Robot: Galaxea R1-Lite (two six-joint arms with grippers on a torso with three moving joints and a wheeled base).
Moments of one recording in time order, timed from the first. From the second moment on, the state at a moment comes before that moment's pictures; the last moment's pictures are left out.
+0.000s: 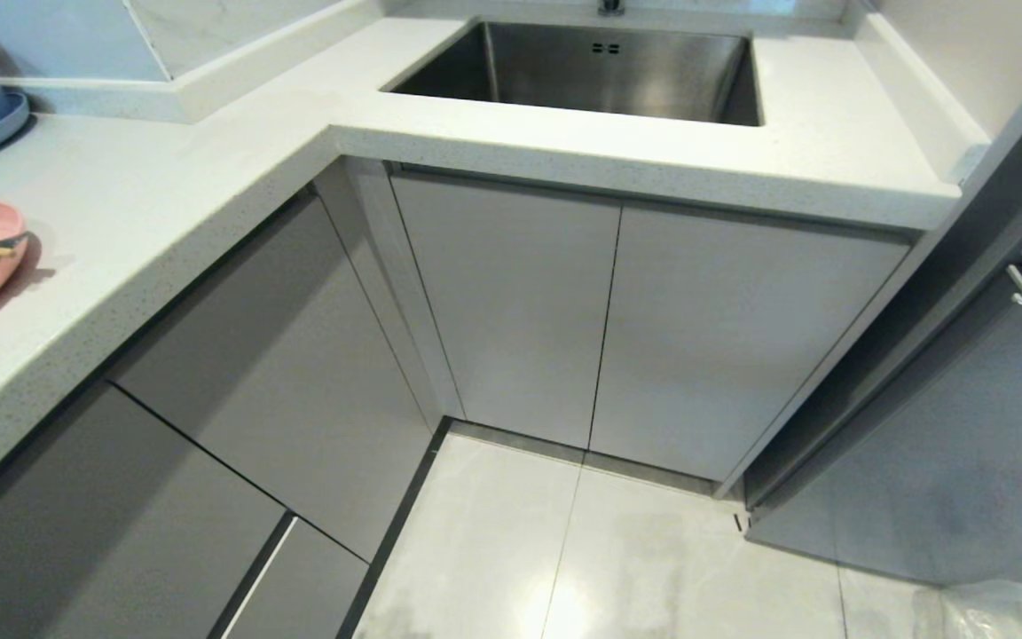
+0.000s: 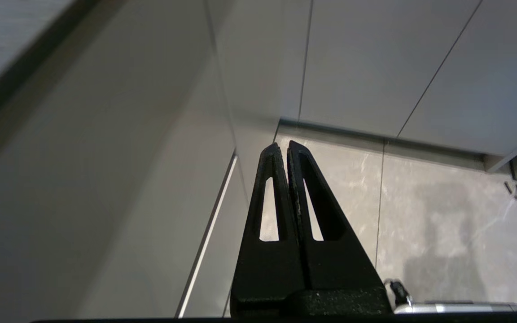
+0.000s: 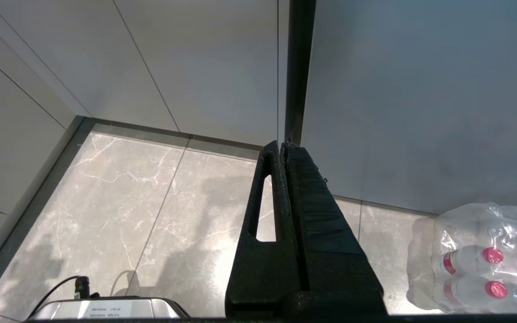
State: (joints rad) left arm 0.01 0.00 -0.05 0.02 0.01 0.07; right arm 0.00 0.00 0.00 0.00 -0.02 0.05
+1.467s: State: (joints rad) left arm 0.01 0.00 0.00 0.00 0.00 0.00; right arm 0.00 0.00 0.00 0.00 -0.02 0.05
